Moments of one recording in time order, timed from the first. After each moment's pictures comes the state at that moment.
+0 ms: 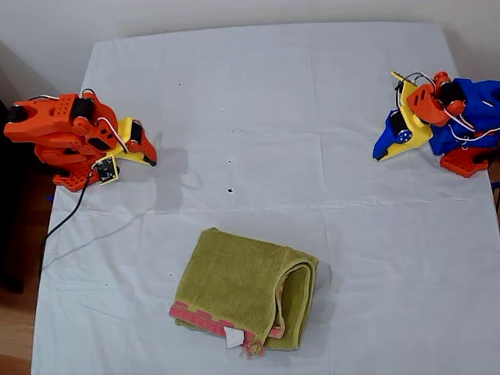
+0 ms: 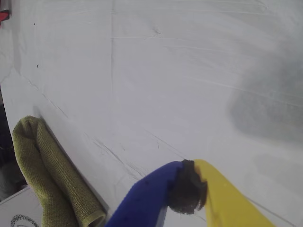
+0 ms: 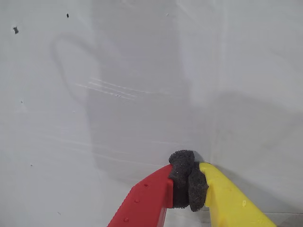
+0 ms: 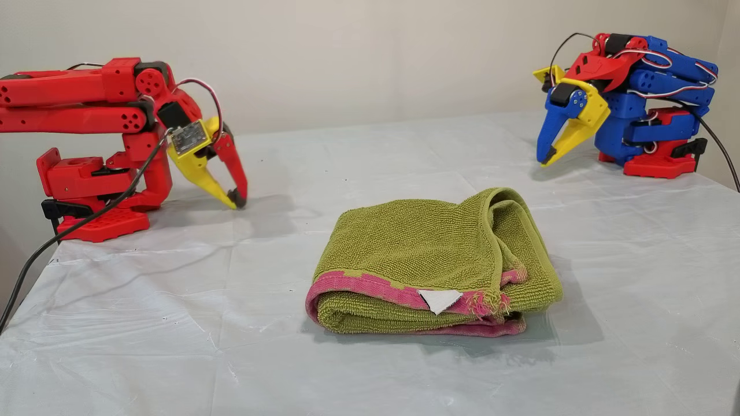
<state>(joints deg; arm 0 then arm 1) -2.3 180.5 161.1 78.0 -4.6 -12.3 186.0 167.9 73.1 1.6</state>
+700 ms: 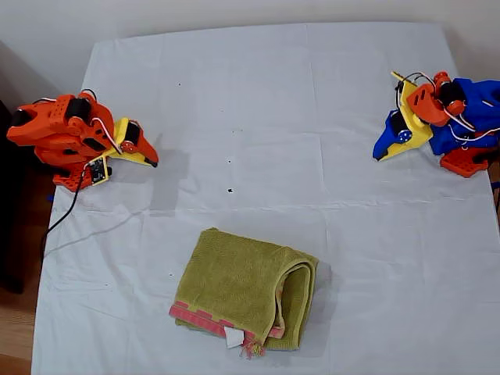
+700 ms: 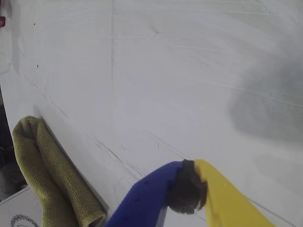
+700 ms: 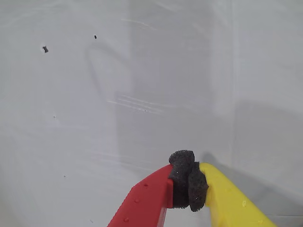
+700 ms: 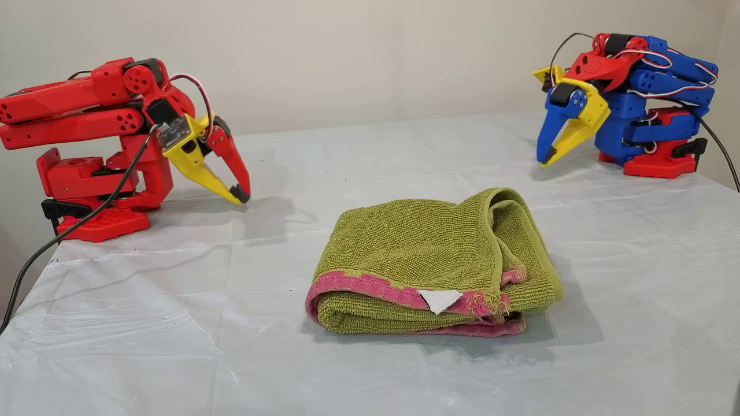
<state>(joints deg) -0.4 181.0 161.0 86.7 -0.9 -12.3 186.0 167.9 73.1 1.6</state>
